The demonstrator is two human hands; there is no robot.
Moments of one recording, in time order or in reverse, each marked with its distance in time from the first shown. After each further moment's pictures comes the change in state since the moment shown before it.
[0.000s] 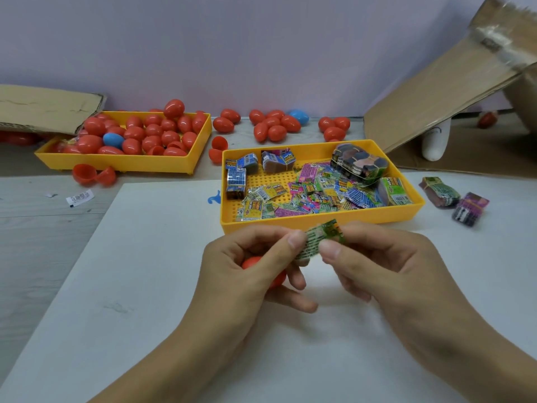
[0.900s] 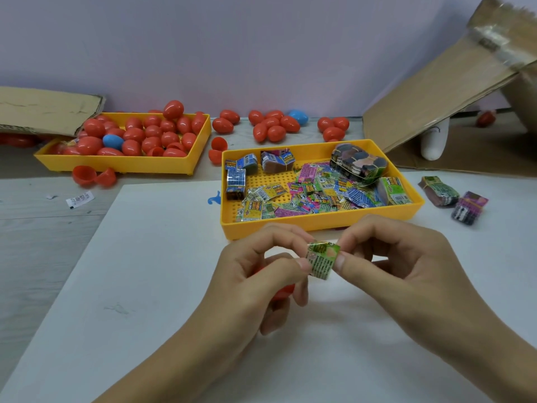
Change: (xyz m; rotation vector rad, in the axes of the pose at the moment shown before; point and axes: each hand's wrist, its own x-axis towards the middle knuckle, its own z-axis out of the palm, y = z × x) left_hand -0.006 0.007 0.000 0.061 -0.167 -0.023; right_hand -0.002 -0.002 -0.009 -0.326 0.032 -0.102
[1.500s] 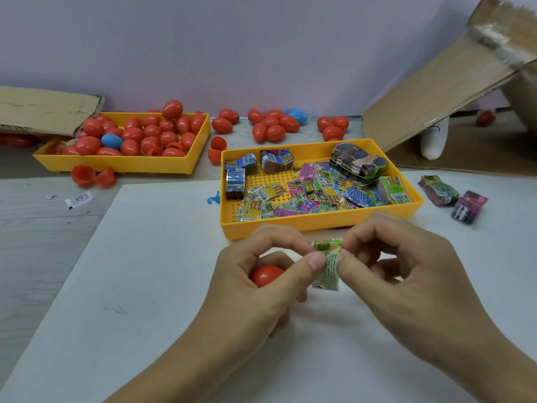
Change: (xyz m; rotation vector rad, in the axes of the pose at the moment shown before) left_hand -0.002 -0.002 0.005 0.151 0.094 0.068; right_hand -0.003 -0.003 0.005 -0.223 0.131 -0.103
